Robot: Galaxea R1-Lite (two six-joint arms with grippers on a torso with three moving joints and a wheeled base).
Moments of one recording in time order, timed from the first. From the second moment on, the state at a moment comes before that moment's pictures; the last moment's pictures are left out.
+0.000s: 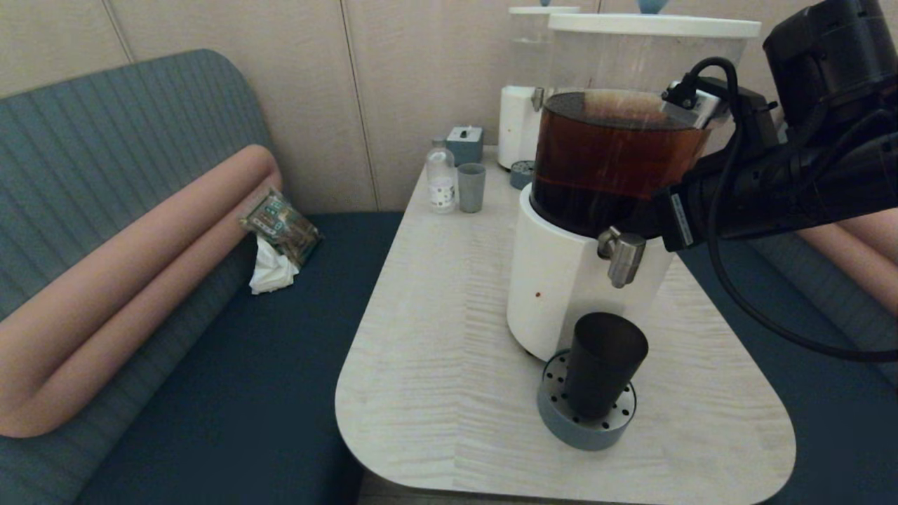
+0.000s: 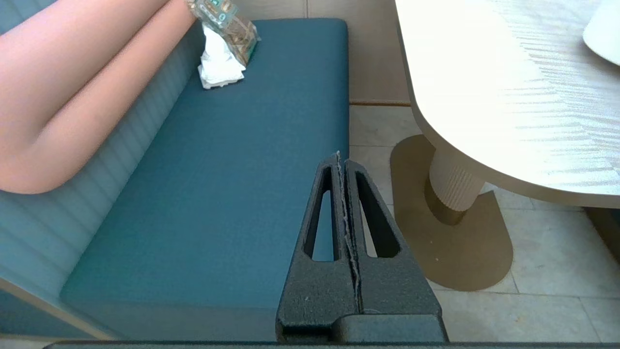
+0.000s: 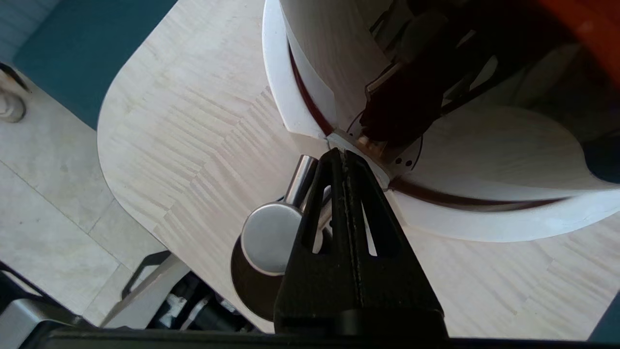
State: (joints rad) left arm 0.01 0.00 0.00 0.00 0.00 0.00; right arm 0.41 1.70 -1.64 0.52 0.13 -0.03
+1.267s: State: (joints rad) left arm 0.01 0.00 0.00 0.00 0.00 0.00; right arm 0.42 1.67 -1.59 0.46 0.11 -0.15
